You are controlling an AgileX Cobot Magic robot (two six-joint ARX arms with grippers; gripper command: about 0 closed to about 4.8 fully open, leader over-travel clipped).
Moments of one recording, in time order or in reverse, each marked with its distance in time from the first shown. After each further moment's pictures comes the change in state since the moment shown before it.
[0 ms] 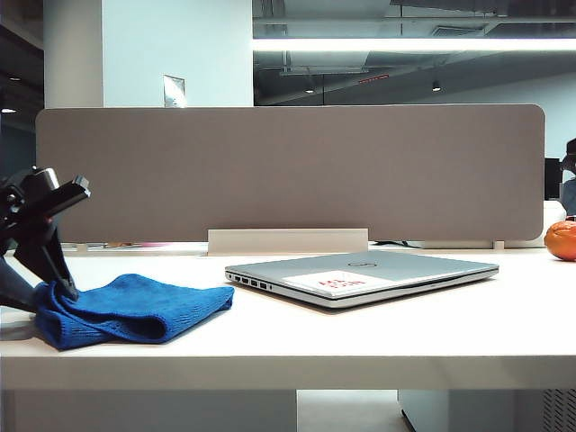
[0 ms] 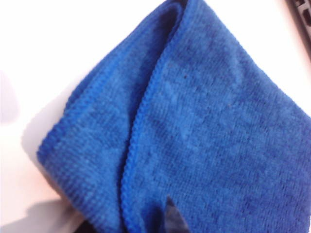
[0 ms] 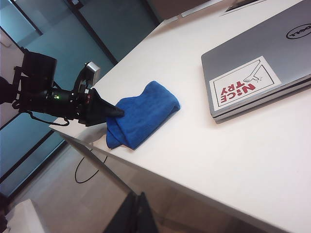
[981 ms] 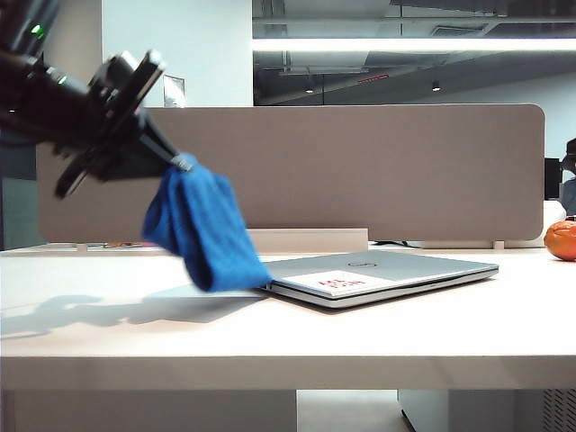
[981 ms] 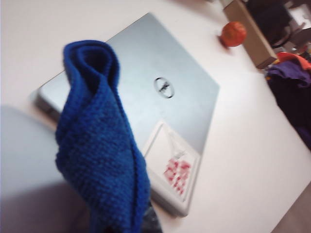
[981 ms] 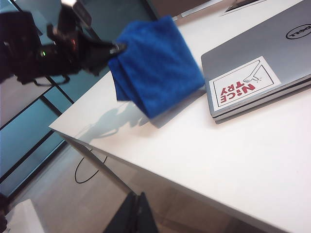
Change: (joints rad) left arm -0.160 0.000 0.145 0.350 0.198 -0.082; right arm 0.000 0.000 0.000 0.001 0.000 0.000
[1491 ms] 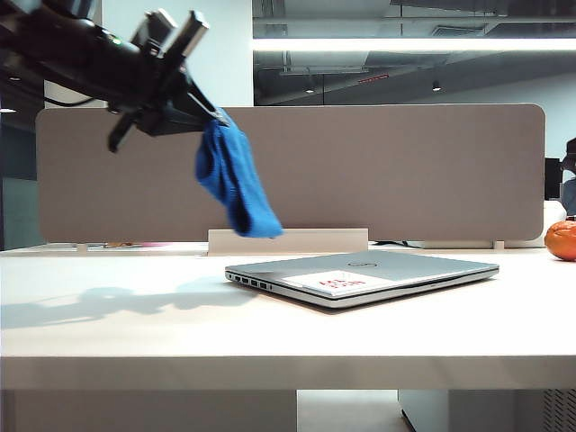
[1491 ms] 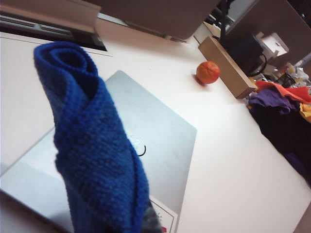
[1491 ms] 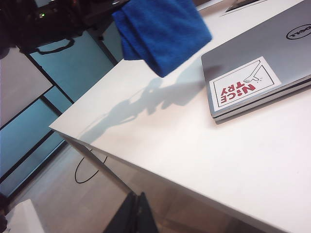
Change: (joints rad) left arm -0.067 0.084 0.212 0.002 -0.066 -0.001; right arm 0.000 0.000 0.000 0.001 0.000 0.000
